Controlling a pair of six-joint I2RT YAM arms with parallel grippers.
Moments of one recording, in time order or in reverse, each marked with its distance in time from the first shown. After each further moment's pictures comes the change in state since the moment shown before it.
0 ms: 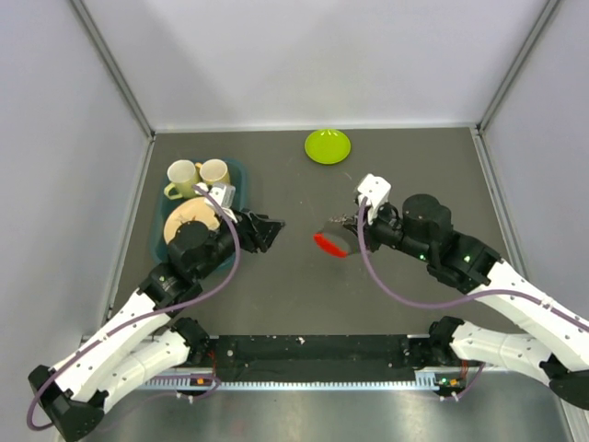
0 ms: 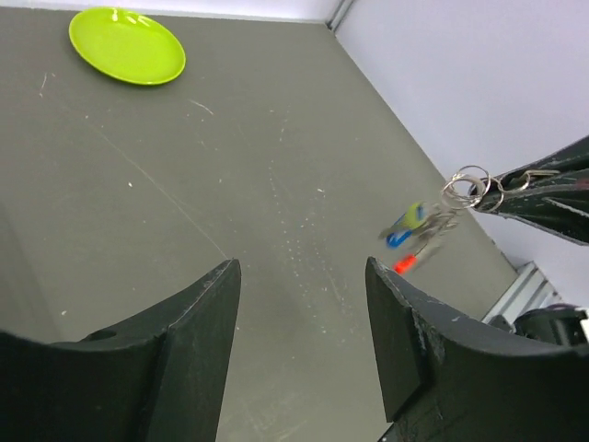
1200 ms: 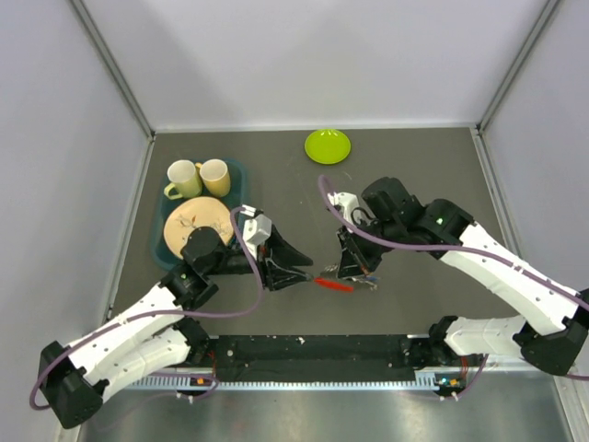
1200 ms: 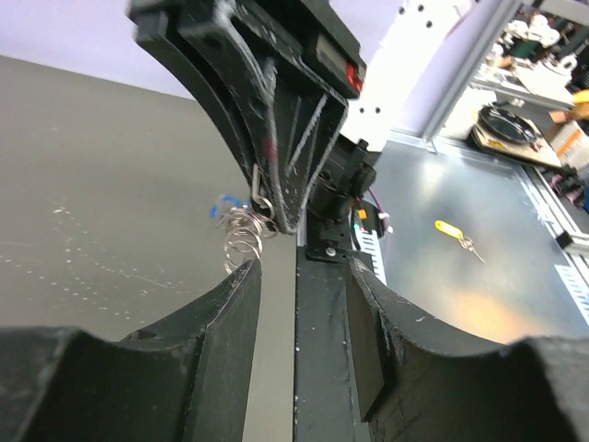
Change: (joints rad) left arm -0.053 0.085 -0.118 0.388 0.797 0.191; right arm 0.000 0.295 0.312 -0.640 -0.434 0.283
